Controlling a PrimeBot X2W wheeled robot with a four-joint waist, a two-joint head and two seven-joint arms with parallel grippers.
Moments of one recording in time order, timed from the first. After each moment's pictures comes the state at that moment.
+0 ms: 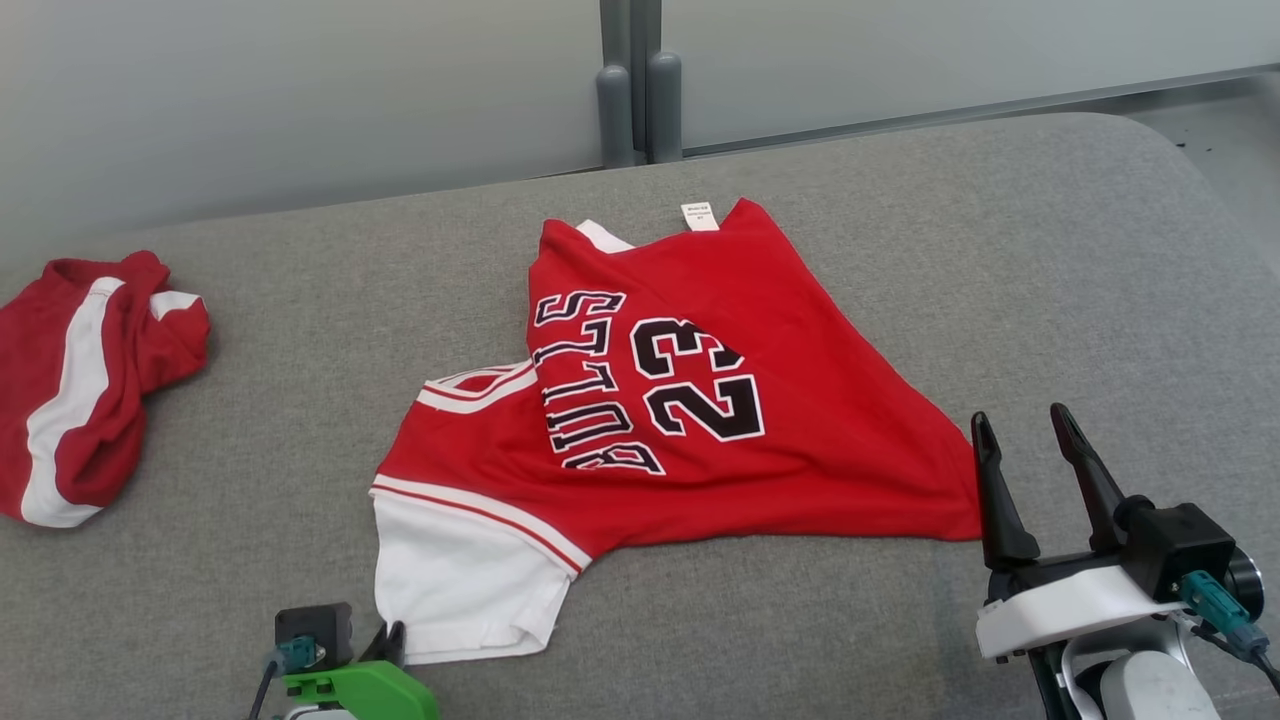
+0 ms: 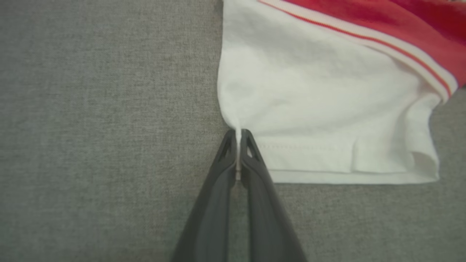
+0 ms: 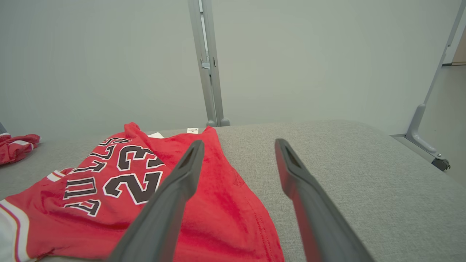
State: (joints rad) left arm -0.03 0.13 -0.21 0.44 -0.33 0.03 0.15; right arm -0.02 -0.05 -0.01 0.09 0.12 0.13 -0.26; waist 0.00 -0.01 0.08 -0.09
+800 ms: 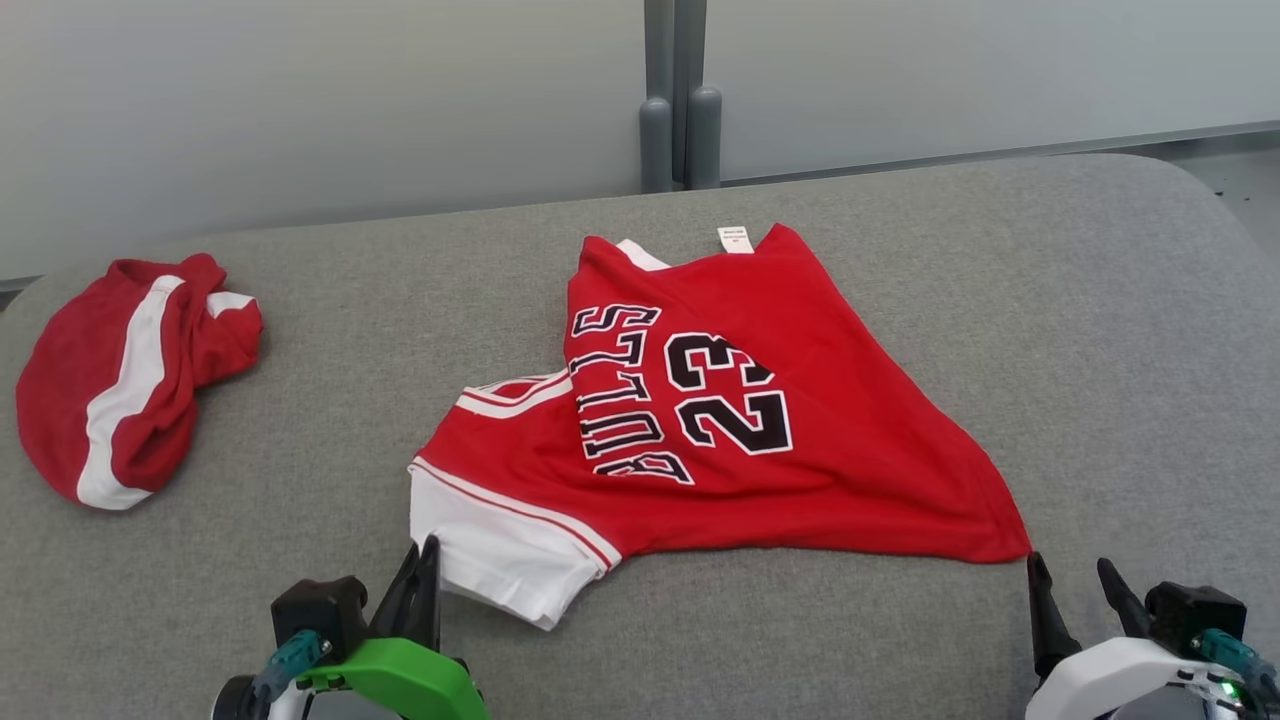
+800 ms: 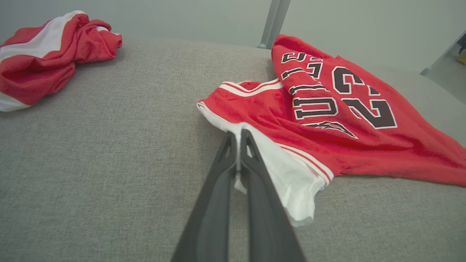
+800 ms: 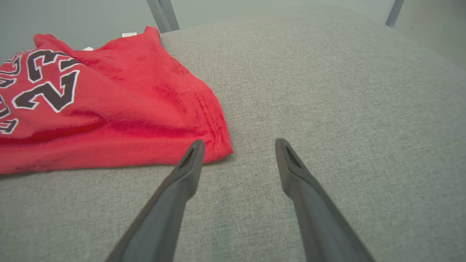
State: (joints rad) left arm 0.04 0.10 -0.24 0.12 -0.35 0.06 0.03; right arm 0.02 -0.05 -0.16 0.38 0.16 0.13 -0.16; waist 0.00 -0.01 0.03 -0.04
